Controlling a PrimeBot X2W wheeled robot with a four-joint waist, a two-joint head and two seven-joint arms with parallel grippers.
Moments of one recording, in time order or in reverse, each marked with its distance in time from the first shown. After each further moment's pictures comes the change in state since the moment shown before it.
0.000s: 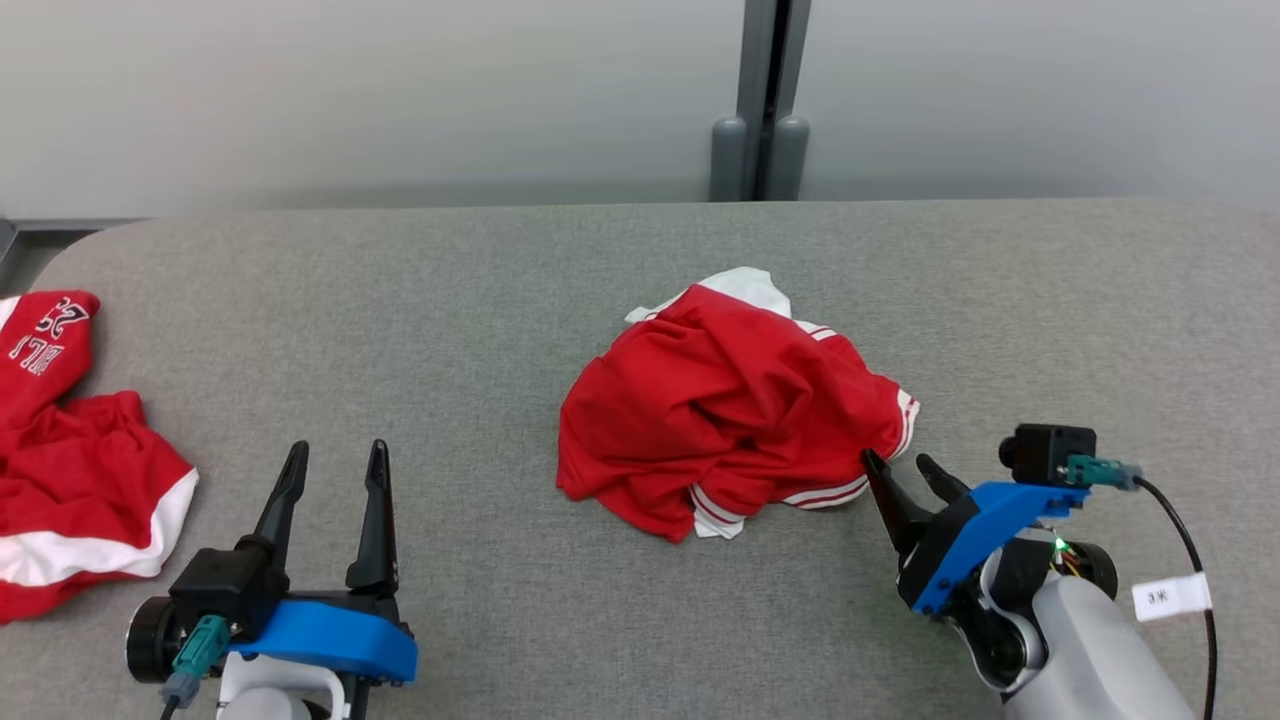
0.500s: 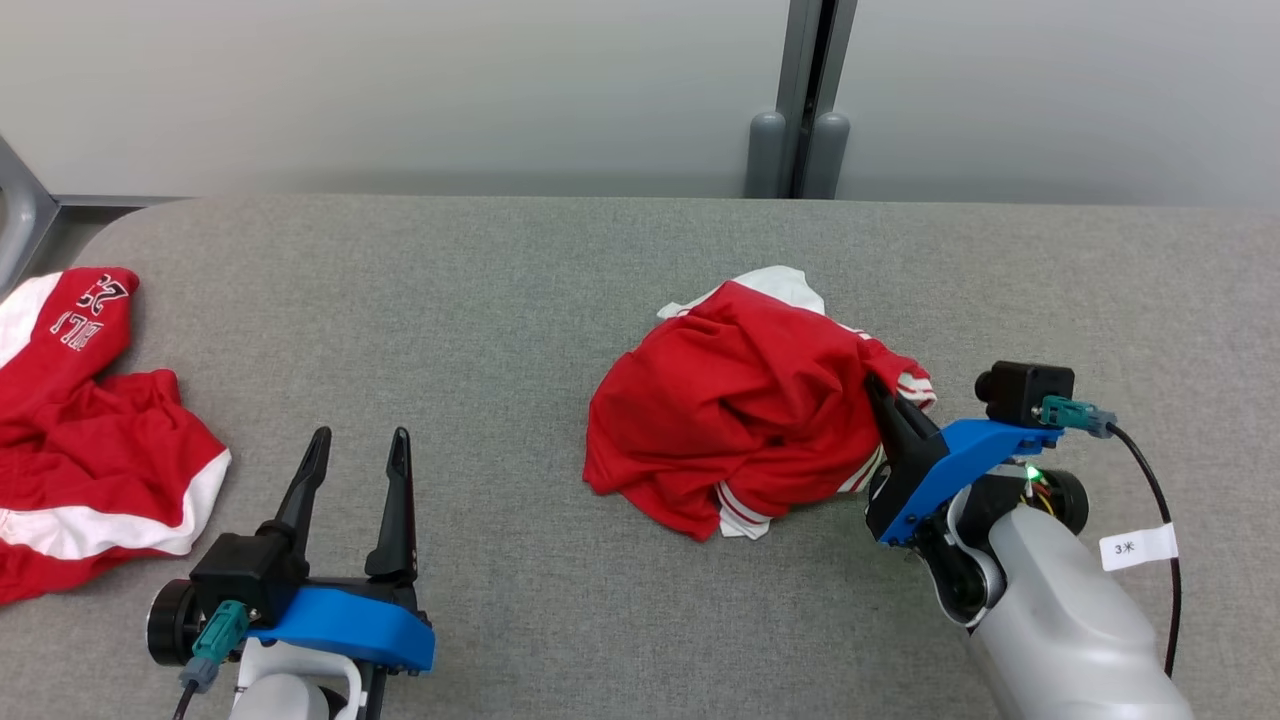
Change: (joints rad) left arm -0.033 -0.021 -0.016 0.016 0.018 -0.015 0.000; right arm -0.230 0.000 0.116 0.313 0.075 0.000 -0.194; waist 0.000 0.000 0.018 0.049
